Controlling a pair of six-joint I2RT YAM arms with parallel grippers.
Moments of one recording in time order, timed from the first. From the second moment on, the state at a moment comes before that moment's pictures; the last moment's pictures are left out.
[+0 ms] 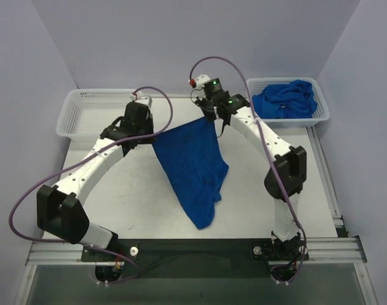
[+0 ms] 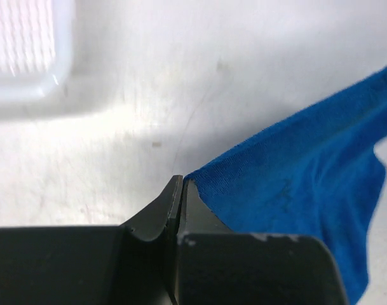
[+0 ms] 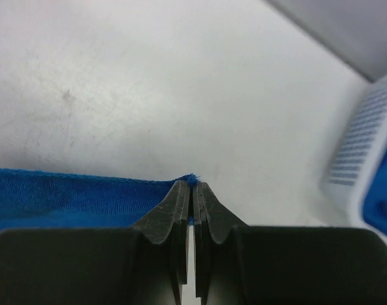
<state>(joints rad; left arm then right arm) -0.42 1.47 1.25 -0.56 -0.16 -0.38 0.56 2.04 1.93 -0.68 0.17 -0.16</state>
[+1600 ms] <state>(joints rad) -0.49 1.33 2.17 -0.49 0.01 0.07 0.71 1.42 2.21 -0.53 0.29 -0.37</state>
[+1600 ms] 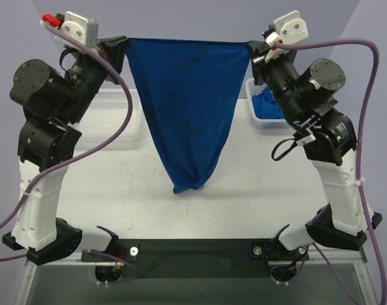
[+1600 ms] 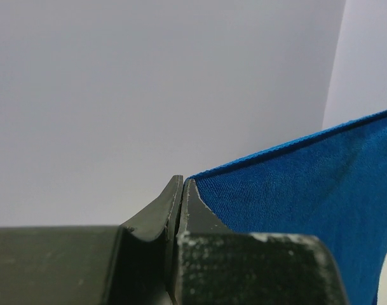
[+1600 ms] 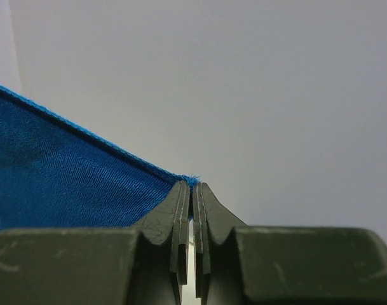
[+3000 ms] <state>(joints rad) -0.50 1.18 2.20 -0.52 0.24 0.03 0.71 1.21 2.17 -0.60 -0.06 -0.26</state>
